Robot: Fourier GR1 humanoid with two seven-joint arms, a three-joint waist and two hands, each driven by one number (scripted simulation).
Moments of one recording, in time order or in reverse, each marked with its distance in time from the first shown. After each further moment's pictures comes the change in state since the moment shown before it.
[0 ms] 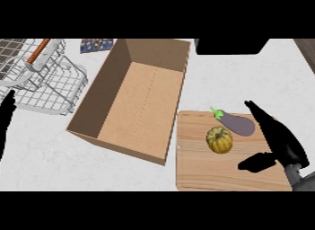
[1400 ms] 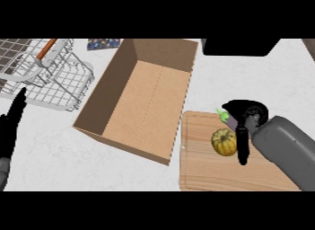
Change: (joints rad) left arm -0.031 -0.063 0.007 0.004 -0.086 -0.023 0.014; right arm -0.461 0.131 0.151 0.267 -0.113 0.825 0.500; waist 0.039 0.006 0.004
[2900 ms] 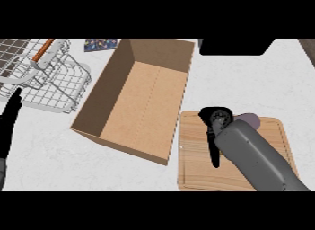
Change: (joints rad) left arm 0.010 -0.068 0.124 -0.011 -0.089 -0.085 0.015; right arm 0.011 0.304 -0.120 0.187 0.235 0.116 -0.021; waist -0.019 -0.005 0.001
